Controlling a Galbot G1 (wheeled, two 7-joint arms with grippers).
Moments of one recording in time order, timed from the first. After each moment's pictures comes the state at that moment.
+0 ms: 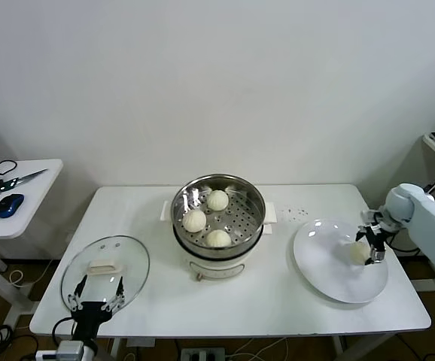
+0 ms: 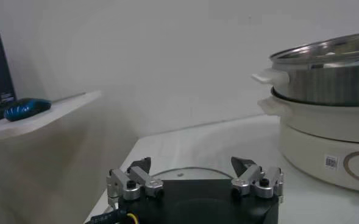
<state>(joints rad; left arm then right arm) 1.70 -1.47 -0.71 -1.99 0.02 0.02 0.01 -0.04 0.75 -0.71 0.76 -0.22 0.06 -1.15</state>
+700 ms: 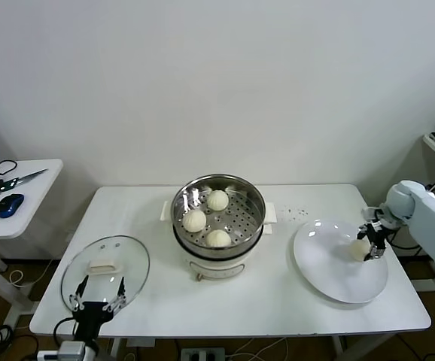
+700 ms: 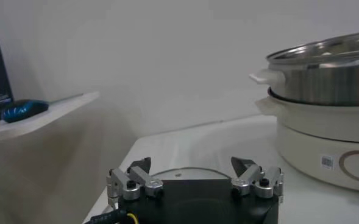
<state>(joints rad) 1.70 -1.47 -0.70 -1.99 0.03 0.02 0.01 0.01 0.74 -0.75 0.77 -0.18 0.06 -1.17</state>
